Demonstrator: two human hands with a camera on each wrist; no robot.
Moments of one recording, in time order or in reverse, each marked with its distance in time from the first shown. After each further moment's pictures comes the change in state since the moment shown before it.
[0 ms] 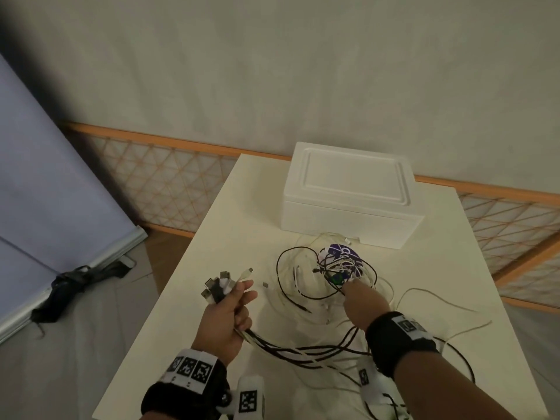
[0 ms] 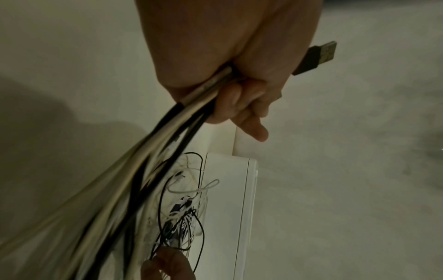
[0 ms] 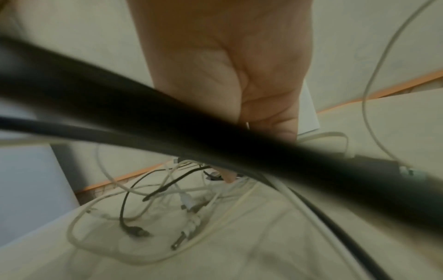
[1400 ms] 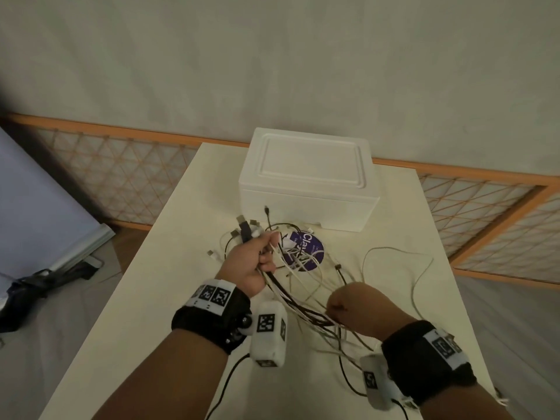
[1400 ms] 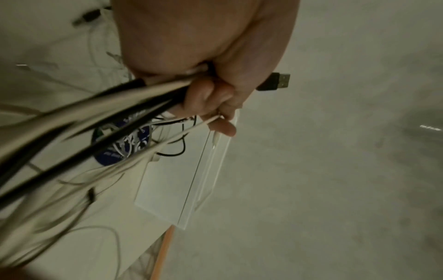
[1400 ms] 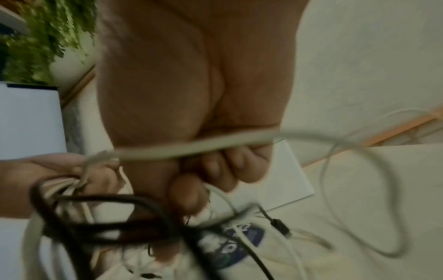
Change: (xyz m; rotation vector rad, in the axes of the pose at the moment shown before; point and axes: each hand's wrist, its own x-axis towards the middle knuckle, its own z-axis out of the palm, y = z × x) left_hand 0.034 -0.023 0.137 0.005 -0.181 -0.216; right_hand -0.084 0.043 -0.065 0.054 -0.083 -0.282
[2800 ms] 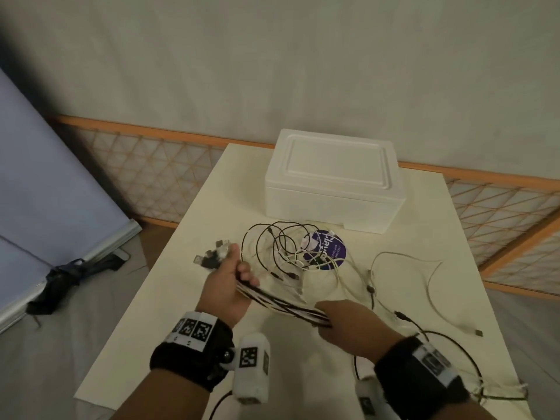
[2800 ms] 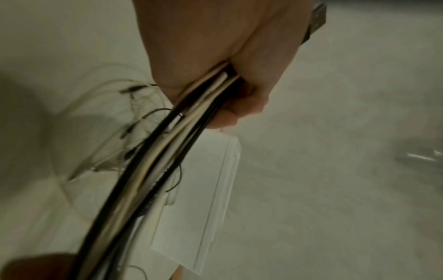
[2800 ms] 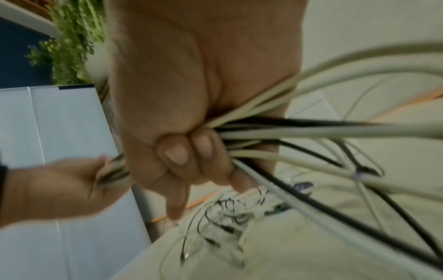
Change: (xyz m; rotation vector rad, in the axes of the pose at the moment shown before) left_hand -0.049 0.001 -0.072 -0.179 0.132 0.218; right_hand 0.002 -0.055 0.035 0.041 -0.037 -0.054
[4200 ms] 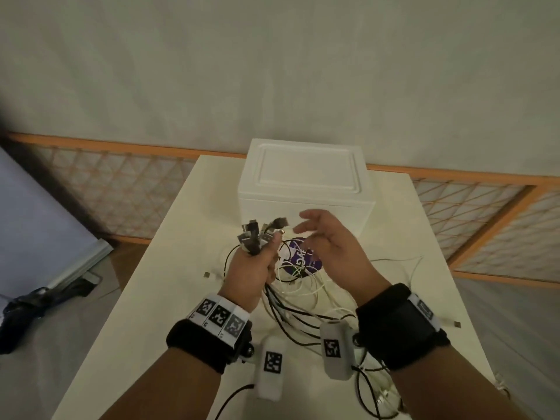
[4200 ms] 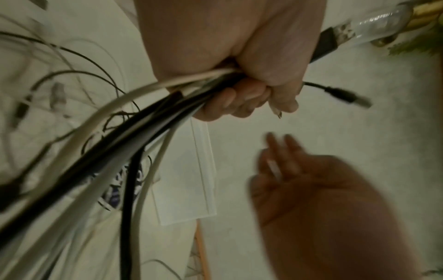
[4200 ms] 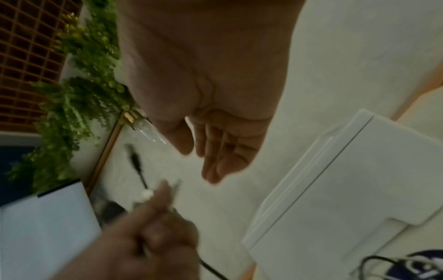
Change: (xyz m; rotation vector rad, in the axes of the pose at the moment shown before) left_hand 0.002 -0.021 0.075 0.606 -0.274 0.247; right_hand 0.017 -0.010 -0.098 0.913 0.584 -0.157
